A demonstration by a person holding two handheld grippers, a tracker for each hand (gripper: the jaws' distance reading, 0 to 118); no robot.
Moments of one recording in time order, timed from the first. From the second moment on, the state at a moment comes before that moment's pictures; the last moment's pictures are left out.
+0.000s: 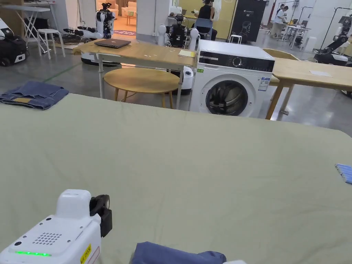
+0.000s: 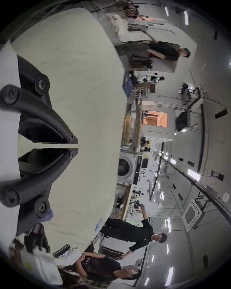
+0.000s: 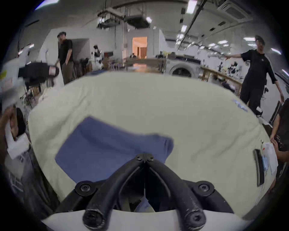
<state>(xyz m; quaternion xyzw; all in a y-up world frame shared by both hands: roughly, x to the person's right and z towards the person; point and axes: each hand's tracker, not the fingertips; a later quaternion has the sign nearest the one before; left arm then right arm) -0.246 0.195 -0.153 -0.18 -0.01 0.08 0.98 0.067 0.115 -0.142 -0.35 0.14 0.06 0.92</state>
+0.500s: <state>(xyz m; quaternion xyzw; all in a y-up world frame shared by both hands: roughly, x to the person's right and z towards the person) -0.308 0.121 -0.162 -0.43 -0.22 0.31 0.82 0.058 0.089 -0.142 -0.35 0.12 0.13 0.92</state>
